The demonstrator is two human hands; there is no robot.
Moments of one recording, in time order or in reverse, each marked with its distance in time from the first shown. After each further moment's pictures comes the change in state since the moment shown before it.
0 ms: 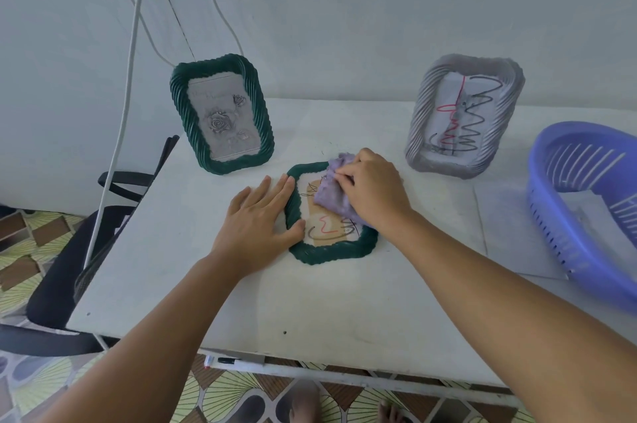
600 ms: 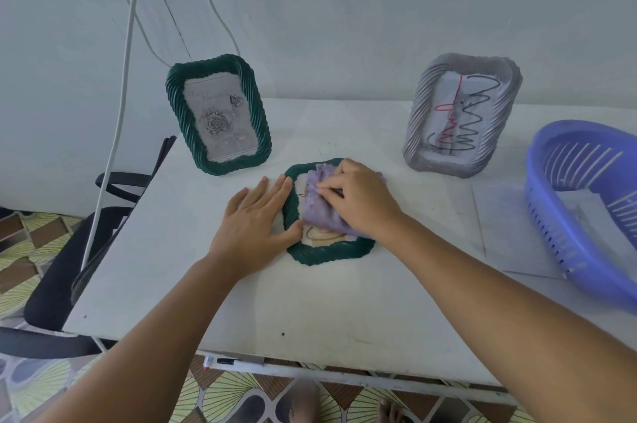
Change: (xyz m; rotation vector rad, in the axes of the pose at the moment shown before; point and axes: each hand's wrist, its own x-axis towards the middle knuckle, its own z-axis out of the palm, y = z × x) left_hand 0.000 -0.001 0.001 0.002 0.004 -0.006; right_hand -0.010 -0.011 -0.001 0.160 -0.121 -0.094
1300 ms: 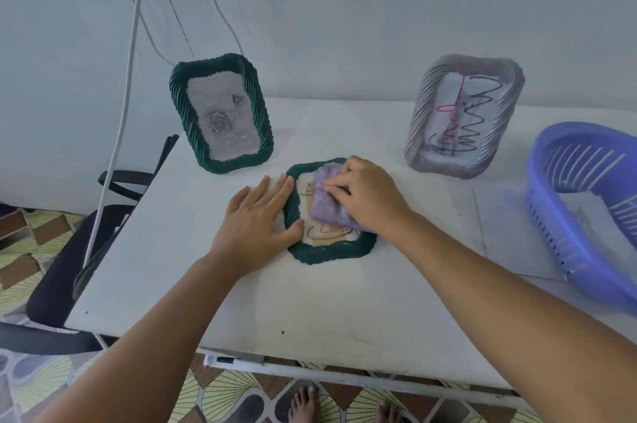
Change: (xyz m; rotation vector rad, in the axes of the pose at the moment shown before) left_hand 0.000 0.001 0.001 -0.009 0.008 0.005; right_hand 0.001 0.011 -0.006 -0.012 -0.016 -0.053
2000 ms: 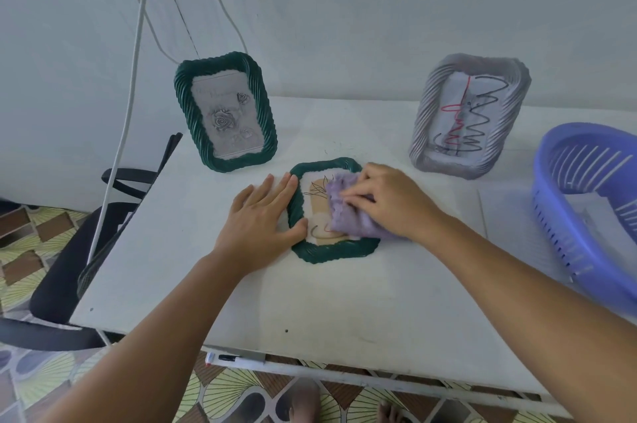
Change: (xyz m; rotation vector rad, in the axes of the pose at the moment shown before) left_hand -0.001 0.002 -0.004 -0.011 -0.022 -0.008; right_hand -0.016 0.018 -0.019 0.021 -0.073 -0.067
